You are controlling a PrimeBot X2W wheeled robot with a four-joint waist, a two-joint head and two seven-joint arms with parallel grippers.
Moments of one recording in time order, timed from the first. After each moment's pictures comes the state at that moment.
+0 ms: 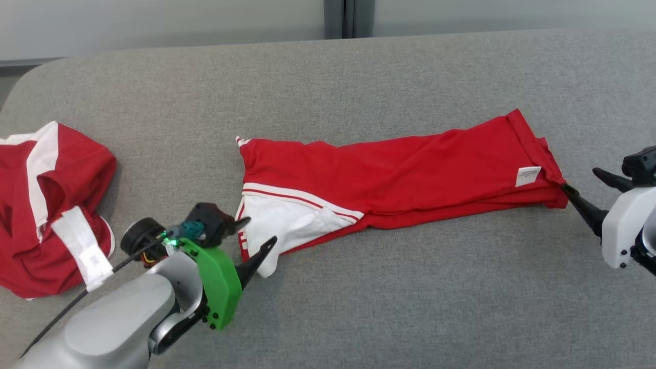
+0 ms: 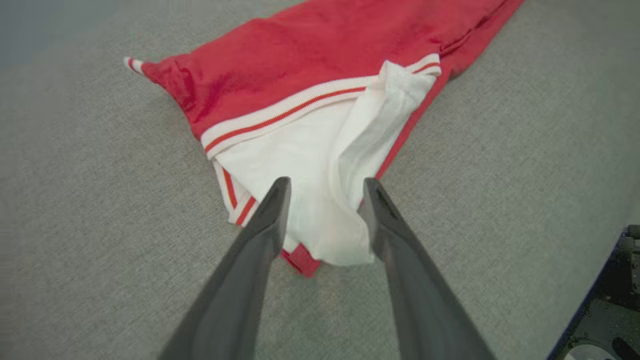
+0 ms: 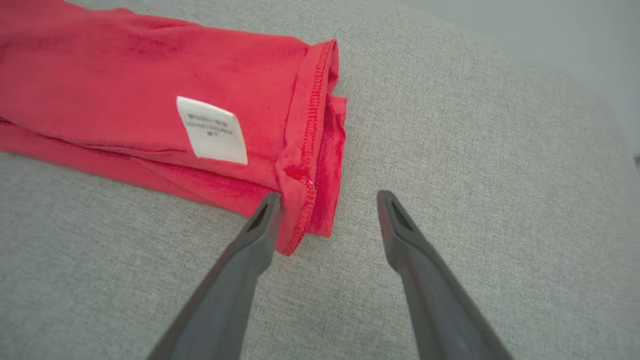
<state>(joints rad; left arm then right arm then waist) -0.74 0.59 -1.24 0.31 -0.90 -0.04 0.03 -0.71 -0.84 1.03 0.61 0.95 0.13 -0.09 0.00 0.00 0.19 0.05</state>
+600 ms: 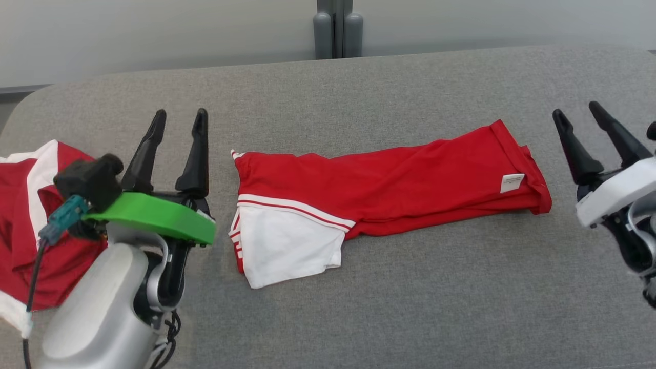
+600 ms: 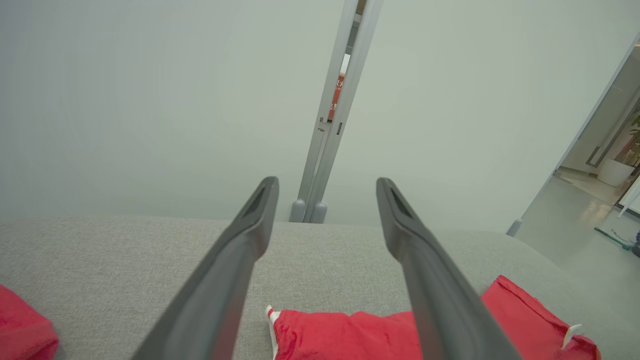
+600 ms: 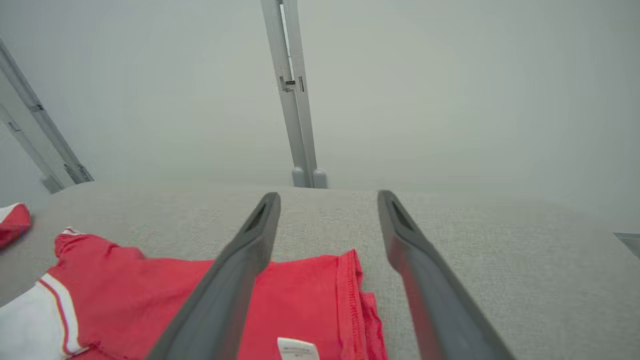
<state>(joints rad) -0.53 0.42 -0.61 0.18 -0.92 0.15 -0.26 -0.57 -0.68 0.56 0.46 0.87 0.13 -0.26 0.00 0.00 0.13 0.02</state>
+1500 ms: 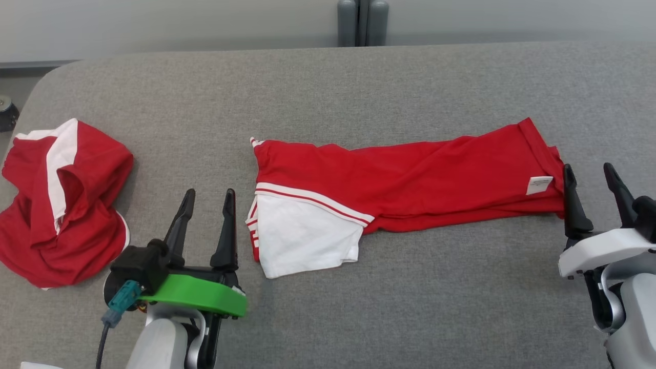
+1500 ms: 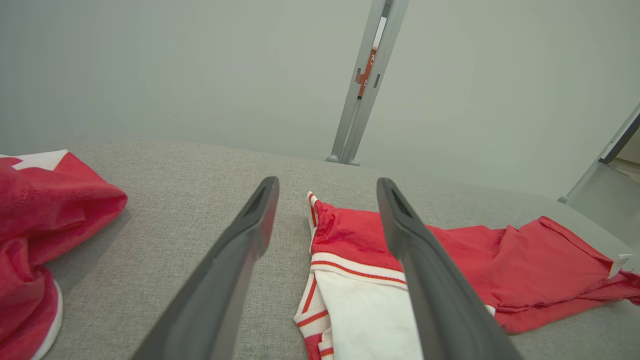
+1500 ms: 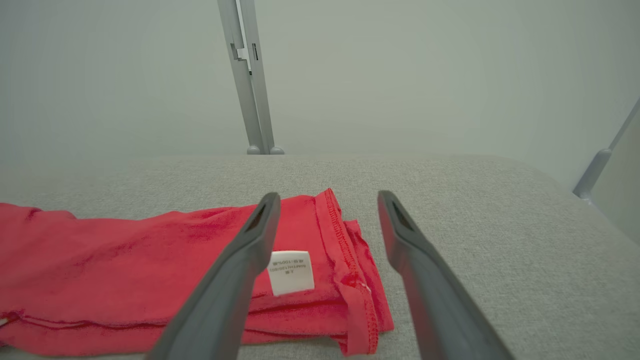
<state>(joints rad) -0.19 0.05 -0.17 0.24 -0.37 -0.12 -0.26 -0.25 -0.26 -0.04 0.37 0.25 0.13 -0.26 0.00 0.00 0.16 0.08</state>
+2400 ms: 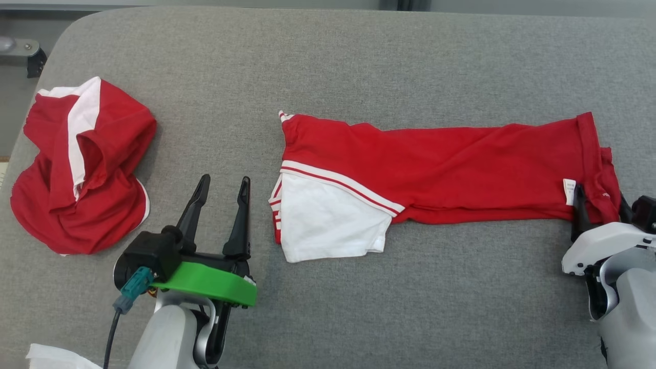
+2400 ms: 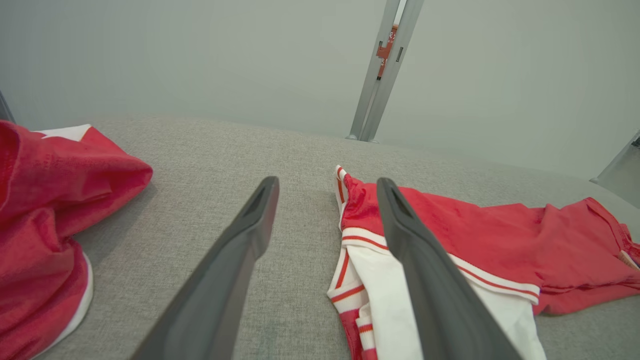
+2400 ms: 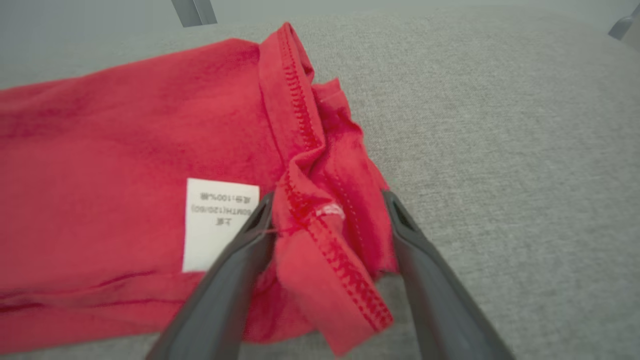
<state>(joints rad) -0.24 0.05 -0.22 0.25 -0.35 -0.13 -0.26 -0.46 -0.22 -0.21 0.86 0.15 0.13 -0.27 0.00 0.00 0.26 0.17</state>
